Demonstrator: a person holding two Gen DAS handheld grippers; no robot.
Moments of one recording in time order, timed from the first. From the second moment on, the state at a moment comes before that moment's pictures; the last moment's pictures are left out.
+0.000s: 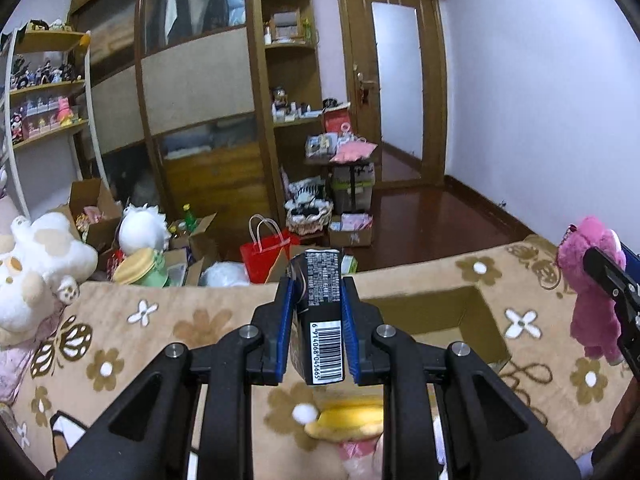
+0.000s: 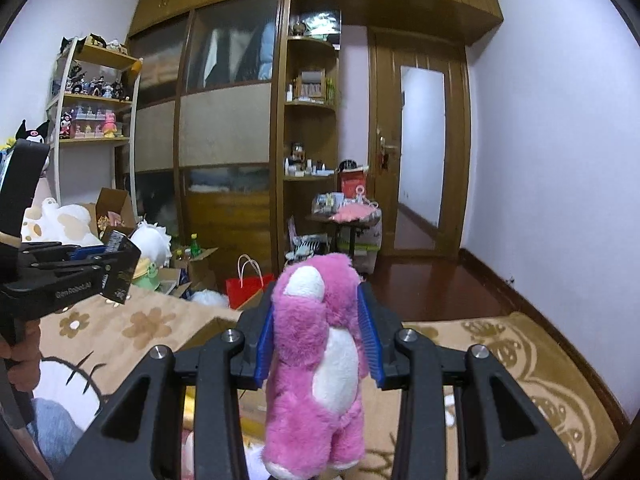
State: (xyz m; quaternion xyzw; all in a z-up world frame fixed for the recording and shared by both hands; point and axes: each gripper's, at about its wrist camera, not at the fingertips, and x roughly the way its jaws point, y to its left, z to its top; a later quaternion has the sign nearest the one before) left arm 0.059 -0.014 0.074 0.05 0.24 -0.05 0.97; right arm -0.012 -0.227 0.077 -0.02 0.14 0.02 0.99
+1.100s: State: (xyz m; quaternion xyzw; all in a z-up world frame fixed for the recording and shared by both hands) left arm 0.128 -0.041 0.008 0.05 0.26 -0.10 0.96; right arm 0.076 -0.232 0.025 0.03 0.19 0.04 0.98
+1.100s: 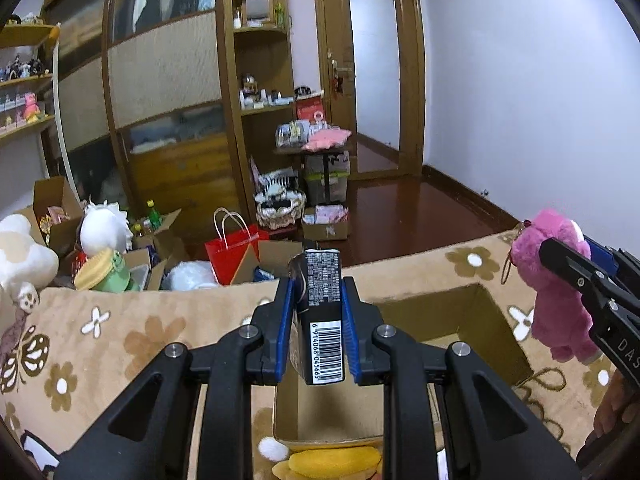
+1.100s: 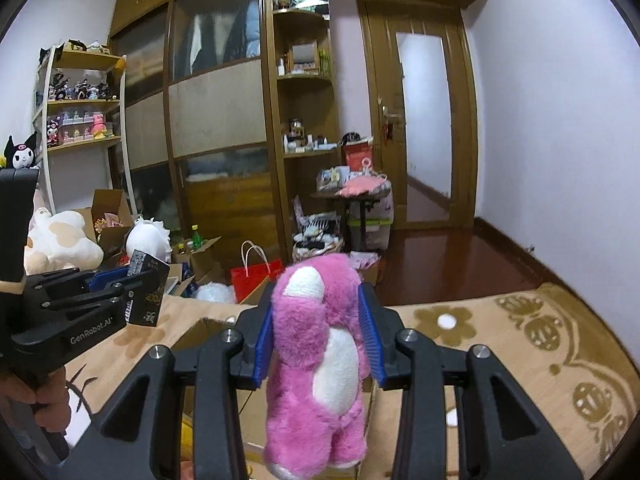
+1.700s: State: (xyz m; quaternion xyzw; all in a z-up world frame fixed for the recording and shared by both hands) left arm 0.156 -0.035 -0.037 0.02 0.35 -0.12 0.93; right arm 0.093 -0.226 -0.026 0.05 0.23 0.08 0.97
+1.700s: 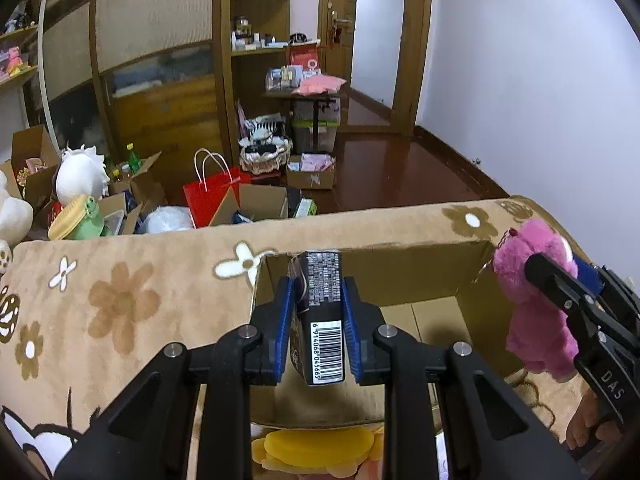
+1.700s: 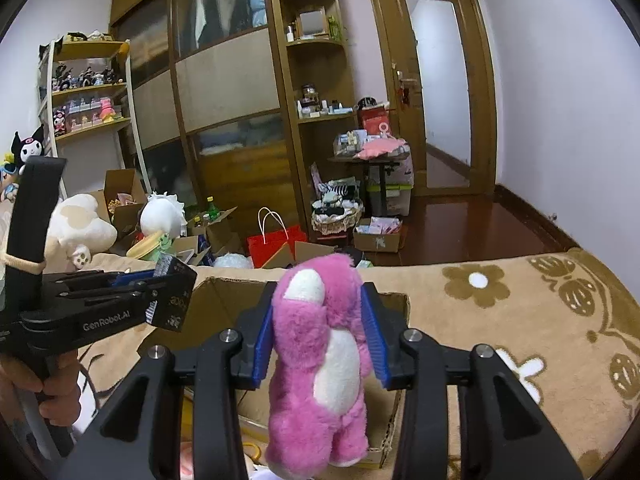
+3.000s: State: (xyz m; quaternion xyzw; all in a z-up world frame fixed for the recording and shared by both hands) left arm 0.136 -0.033 -0.035 0.05 0.36 -0.08 0.93; right arm 0.077 -0.222 -0.012 0.04 0.24 0.05 0.97
